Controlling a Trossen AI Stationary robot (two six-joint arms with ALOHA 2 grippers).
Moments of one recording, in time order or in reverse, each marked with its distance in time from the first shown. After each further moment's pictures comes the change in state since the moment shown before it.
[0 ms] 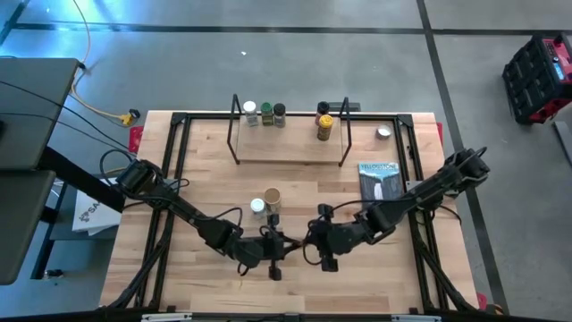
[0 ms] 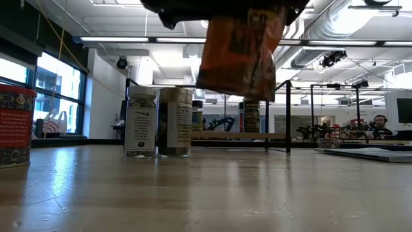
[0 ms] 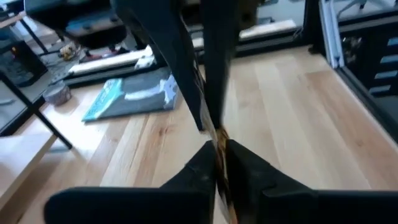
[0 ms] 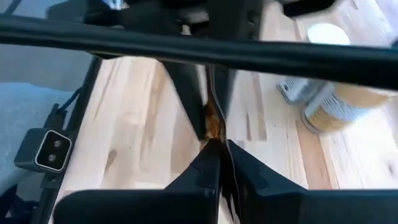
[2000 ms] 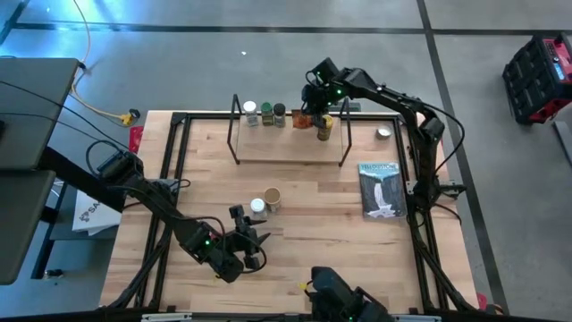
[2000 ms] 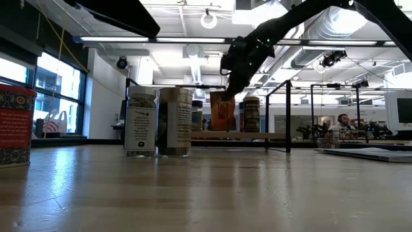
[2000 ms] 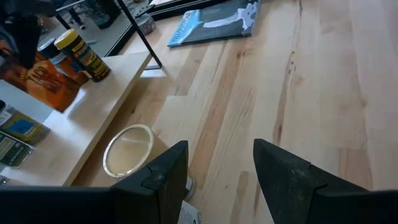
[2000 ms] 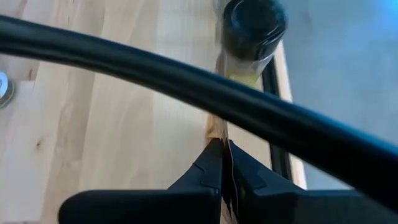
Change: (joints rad) left arm -0.122 -0.182 0.000 -0.711 -0.335 -0.435; right arm -1.217 0.399 0.585 -0.445 -0.720 -0.936
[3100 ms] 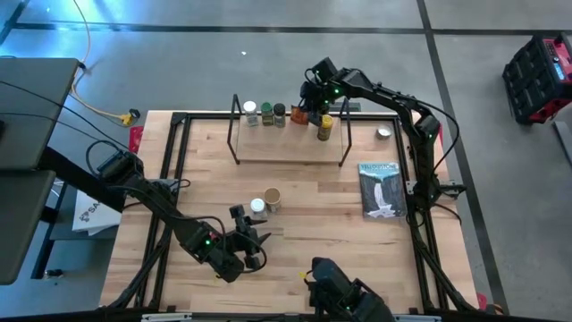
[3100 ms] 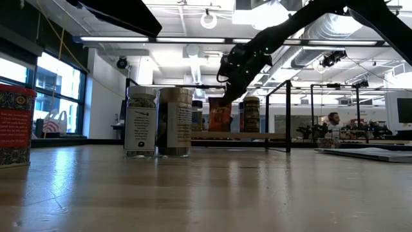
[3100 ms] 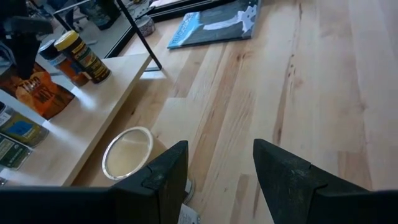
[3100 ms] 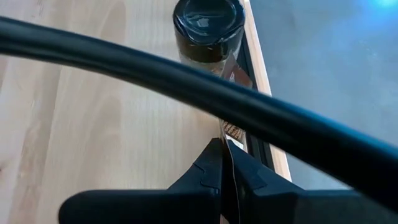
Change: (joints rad) left arm 0.002 0.000 0.000 0.015 -0.001 0.007; right arm -0.033 0.056 -0.001 0.105 0.000 0.055
